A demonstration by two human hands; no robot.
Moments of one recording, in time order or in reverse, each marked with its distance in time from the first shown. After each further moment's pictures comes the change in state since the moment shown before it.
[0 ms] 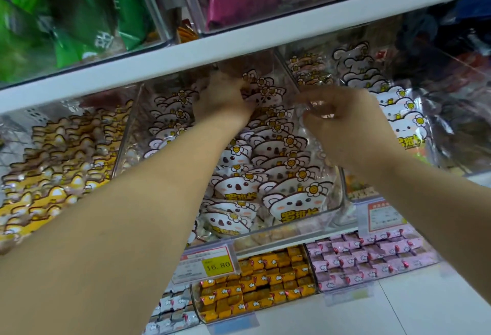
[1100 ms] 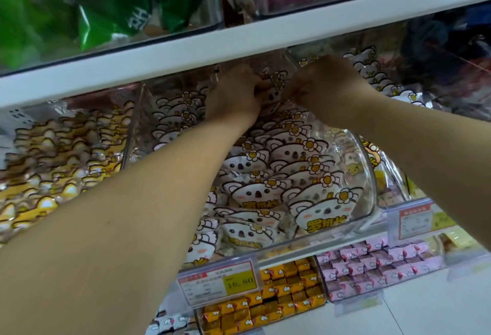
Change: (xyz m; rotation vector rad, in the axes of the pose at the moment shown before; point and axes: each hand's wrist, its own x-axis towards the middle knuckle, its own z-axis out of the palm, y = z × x) left_hand 0.019 -0.014 0.006 -0.171 0.090 0.295; right_hand 0.066 -0.021 0.022 -0.521 -0.185 -0.078
